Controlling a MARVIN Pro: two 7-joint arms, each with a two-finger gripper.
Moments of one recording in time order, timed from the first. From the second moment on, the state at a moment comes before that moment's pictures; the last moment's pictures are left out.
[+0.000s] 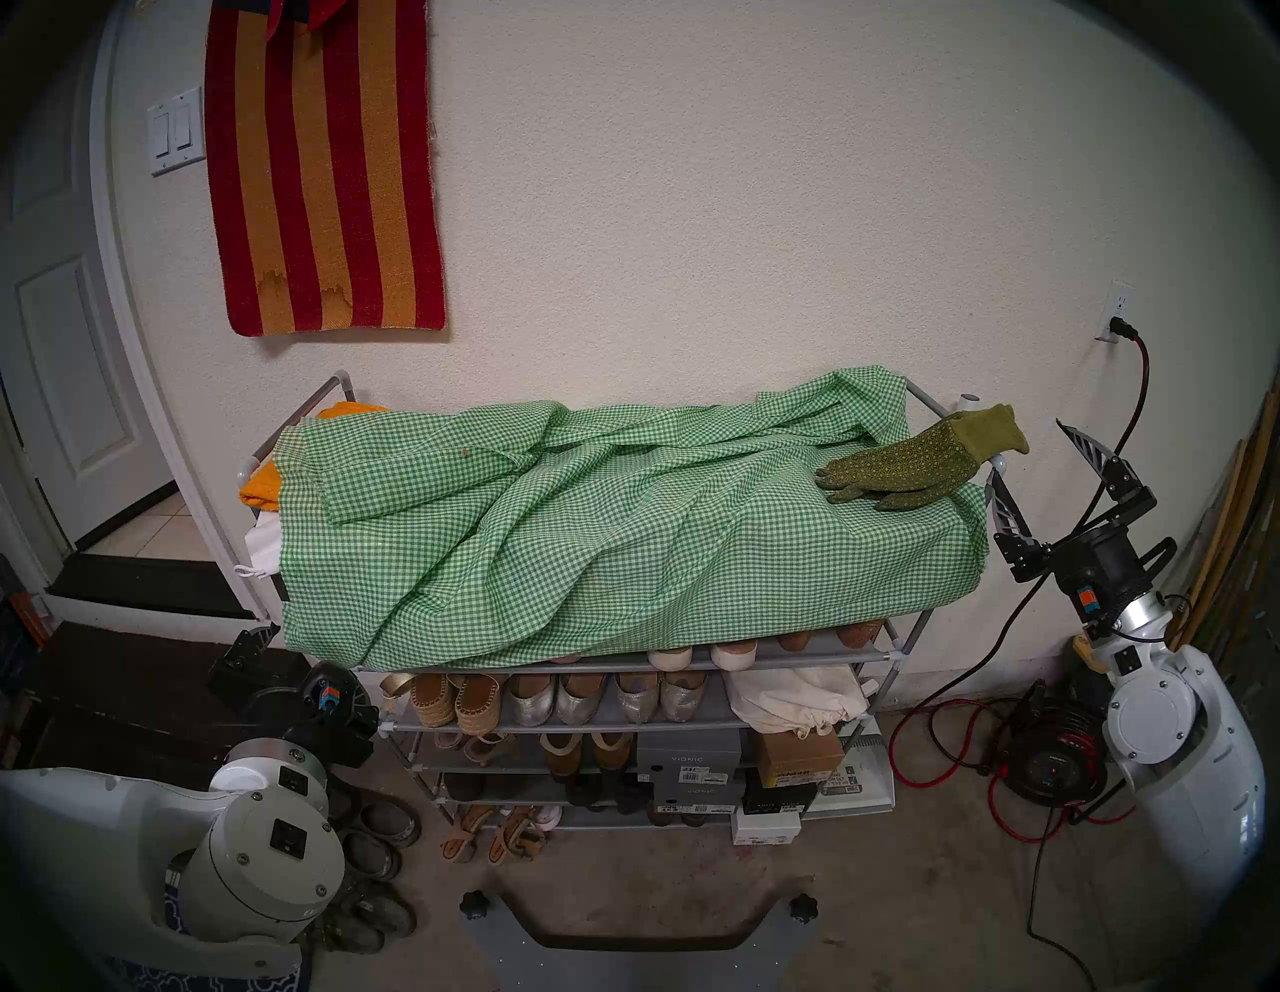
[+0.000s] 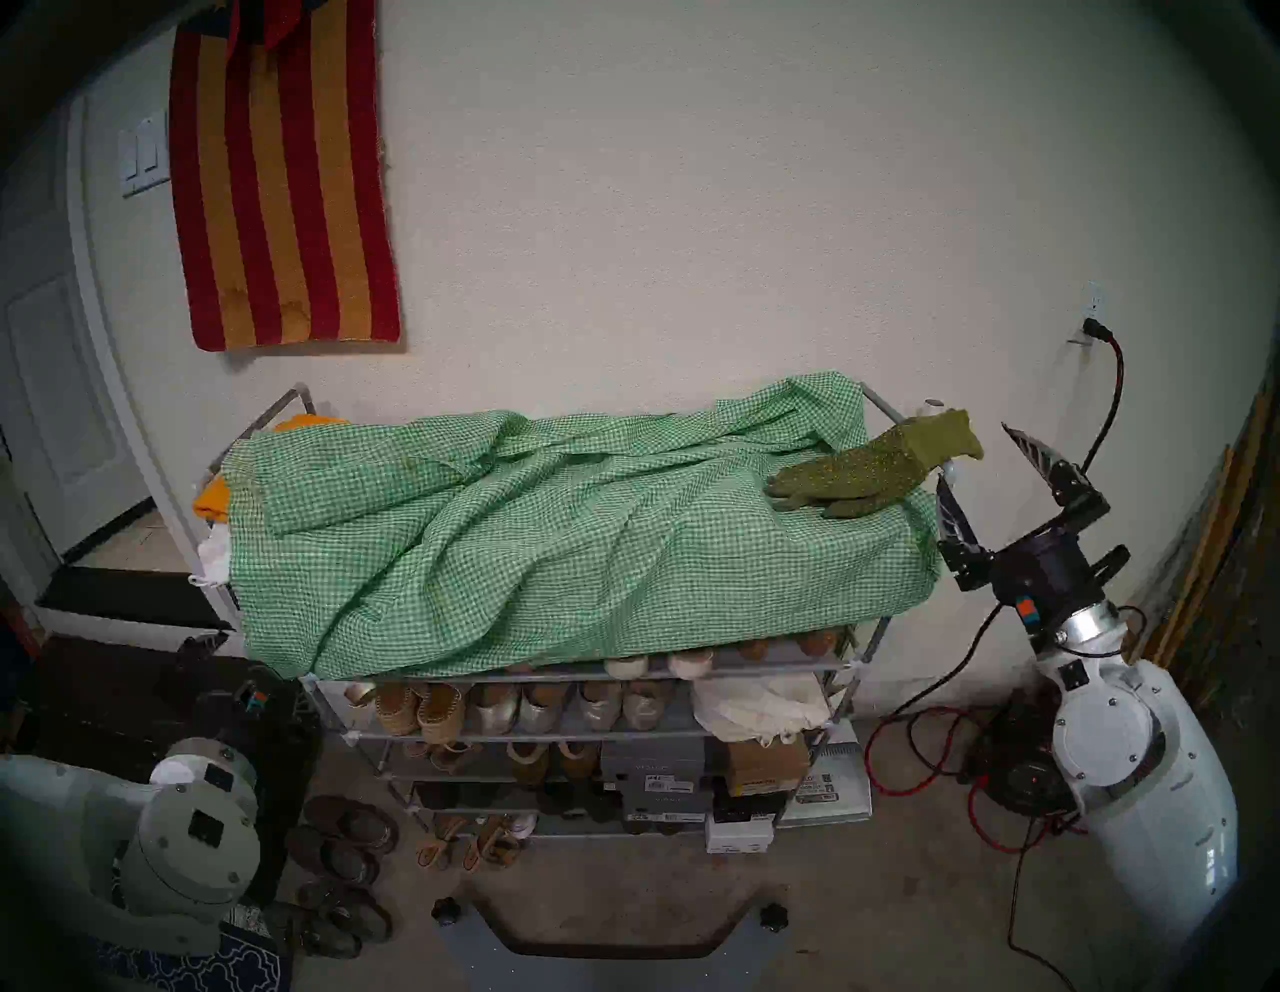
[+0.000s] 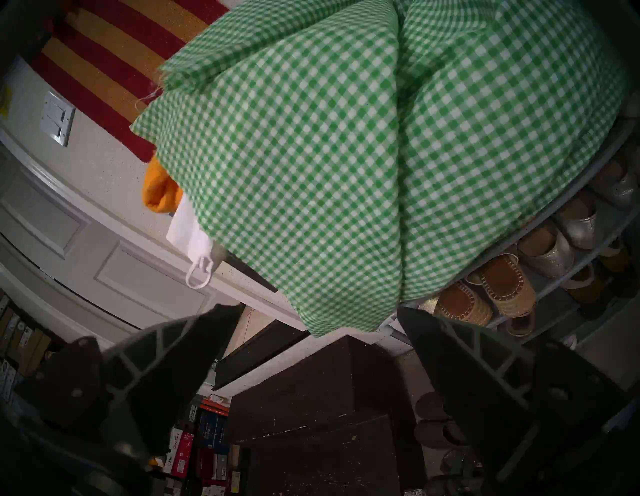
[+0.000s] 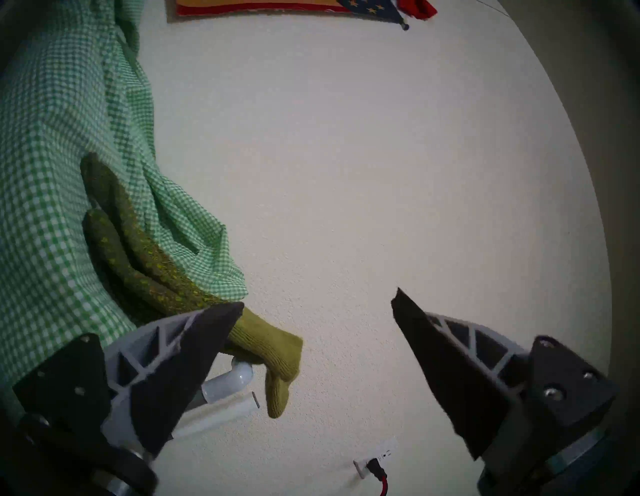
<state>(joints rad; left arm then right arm) 1.88 -0.10 -0.94 -2.44 -0.85 0.46 1.37 -2.06 -0.75 1.96 -1.95 -0.46 -0.33 -0.28</state>
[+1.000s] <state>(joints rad) 1.88 -0.10 -0.94 -2.44 -0.85 0.46 1.37 -2.13 -0.67 1.99 -2.18 -0.67 -0.07 0.00</state>
